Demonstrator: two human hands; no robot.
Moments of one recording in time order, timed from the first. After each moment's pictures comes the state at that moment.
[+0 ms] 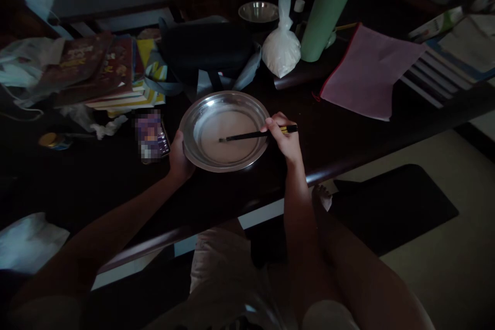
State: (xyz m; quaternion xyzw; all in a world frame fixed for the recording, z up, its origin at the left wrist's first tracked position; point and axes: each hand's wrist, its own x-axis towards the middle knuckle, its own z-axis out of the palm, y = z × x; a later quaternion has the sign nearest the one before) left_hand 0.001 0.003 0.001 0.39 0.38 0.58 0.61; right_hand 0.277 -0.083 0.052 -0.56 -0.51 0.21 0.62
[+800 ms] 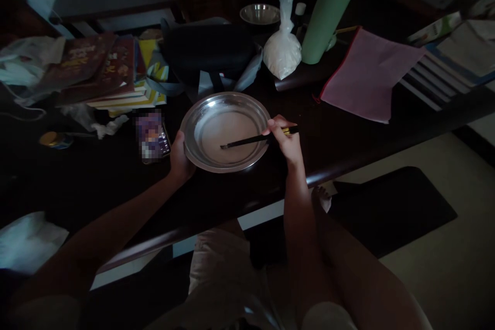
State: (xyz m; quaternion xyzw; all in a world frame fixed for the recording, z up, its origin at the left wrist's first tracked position) left_hand 0.001 0.004 -0.003 0.39 0.38 0.58 0.60; right_hand 0.276 -0.083 0.053 -0.54 -0.50 0.23 0.64
